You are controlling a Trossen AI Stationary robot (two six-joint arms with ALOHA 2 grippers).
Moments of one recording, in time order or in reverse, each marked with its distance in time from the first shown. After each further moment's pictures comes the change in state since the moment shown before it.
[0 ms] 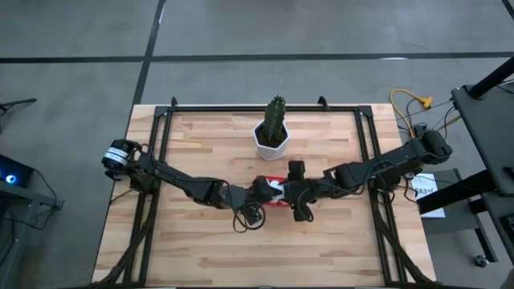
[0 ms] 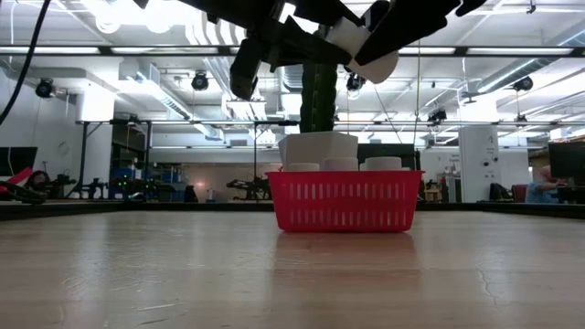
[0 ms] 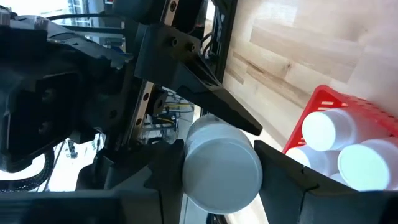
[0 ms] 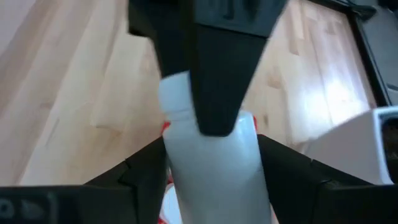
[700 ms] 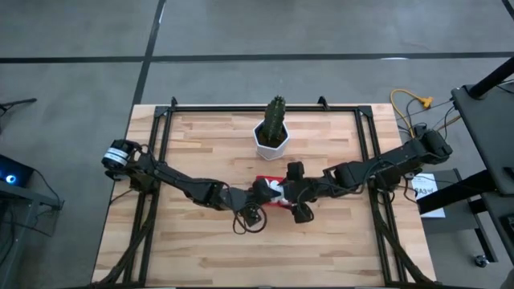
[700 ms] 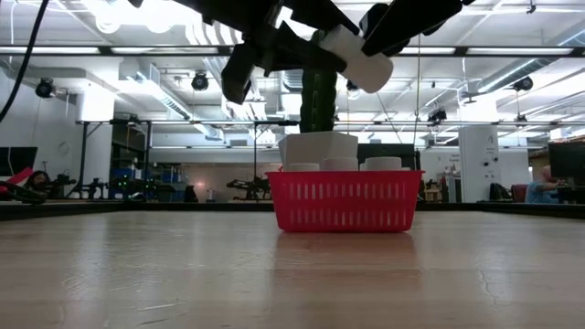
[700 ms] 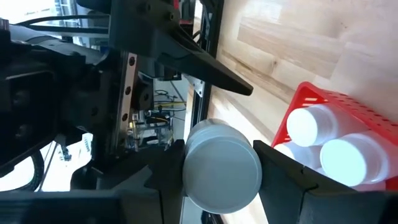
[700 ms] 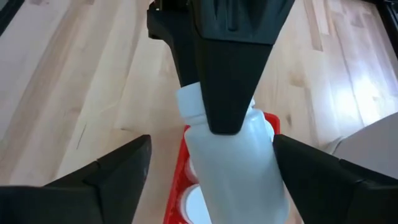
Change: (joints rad) left arm -0.002 0.000 0.002 -0.046 -0.019 -0.002; right arm 0.000 0.000 0.000 0.003 -0.095 0.046
